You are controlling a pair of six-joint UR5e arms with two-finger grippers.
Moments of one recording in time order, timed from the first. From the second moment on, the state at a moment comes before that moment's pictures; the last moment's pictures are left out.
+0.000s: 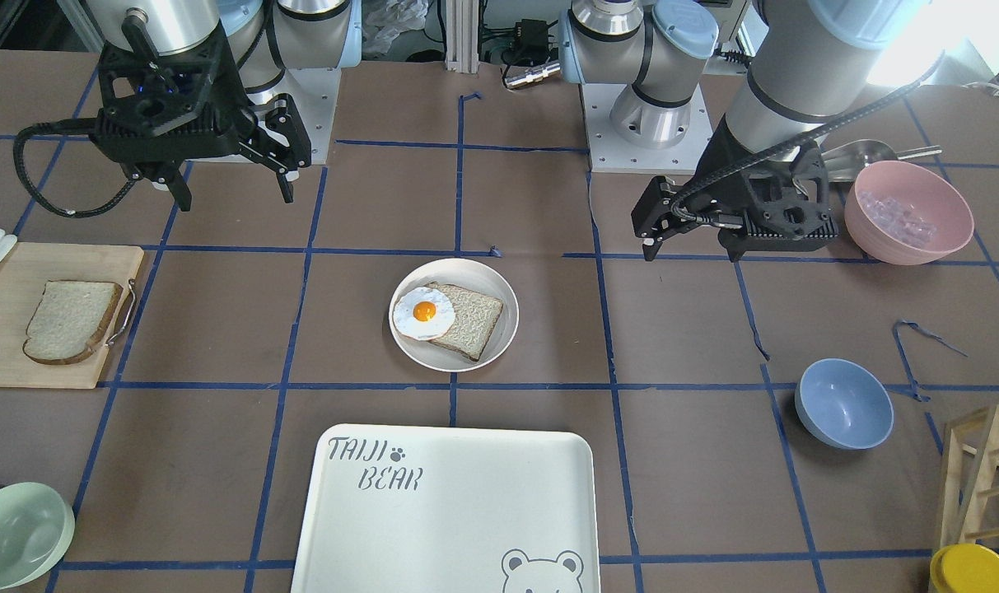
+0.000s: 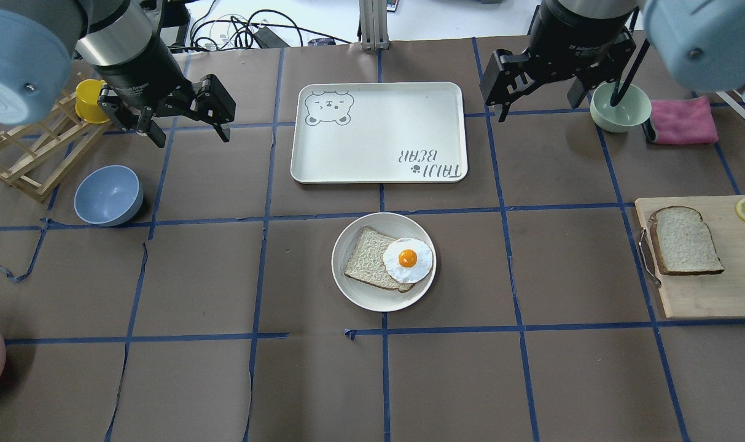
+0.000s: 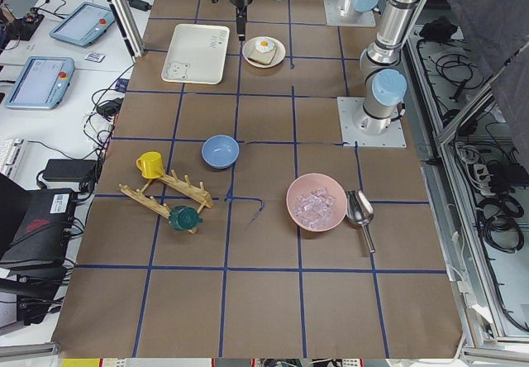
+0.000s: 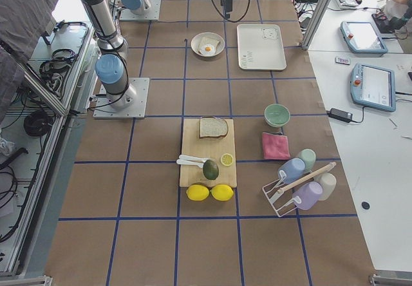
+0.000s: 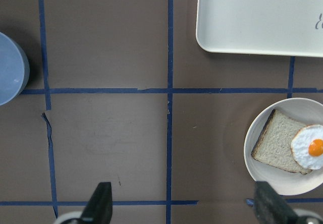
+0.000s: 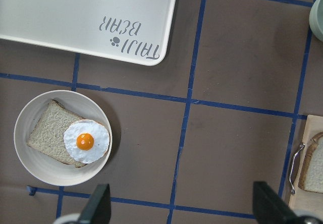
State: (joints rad) left arm -1.55 -1.64 -1.54 -1.52 1.55 -0.01; right arm 1.66 -1.55 1.47 -1.57 -1.59 -0.07
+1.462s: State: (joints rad) left arm -1.55 -1.63 -1.52 -1.38 1.55 -0.10; right arm 1.62 -1.56 1.46 -1.57 -1.59 -0.08
